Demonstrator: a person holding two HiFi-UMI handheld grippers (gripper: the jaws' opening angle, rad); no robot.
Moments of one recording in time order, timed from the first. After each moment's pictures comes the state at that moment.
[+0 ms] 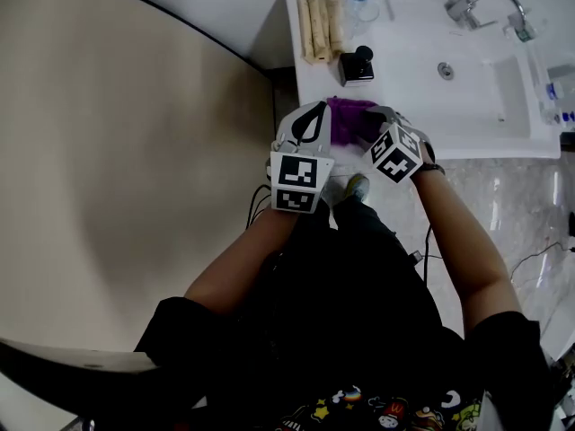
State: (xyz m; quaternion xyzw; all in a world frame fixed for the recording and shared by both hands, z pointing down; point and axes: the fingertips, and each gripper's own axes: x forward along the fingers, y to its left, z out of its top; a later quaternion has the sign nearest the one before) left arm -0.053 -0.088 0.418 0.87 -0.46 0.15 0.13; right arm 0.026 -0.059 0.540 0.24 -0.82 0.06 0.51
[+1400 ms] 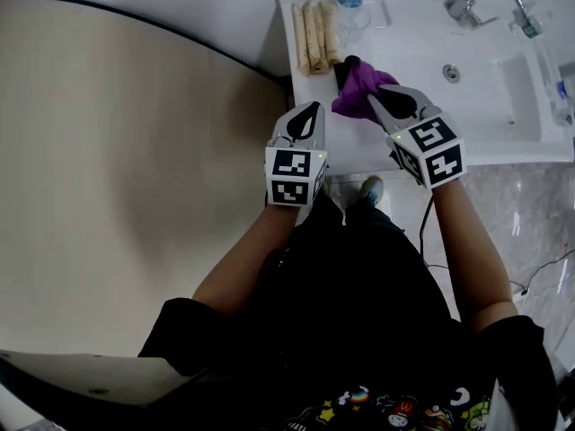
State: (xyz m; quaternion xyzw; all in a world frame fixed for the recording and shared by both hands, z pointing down) left arm -0.036 -0.112 0.421 0.85 -0.47 0.19 0.15; right arm 0.058 -0.120 0.393 0.39 -0.87 0.14 0.26
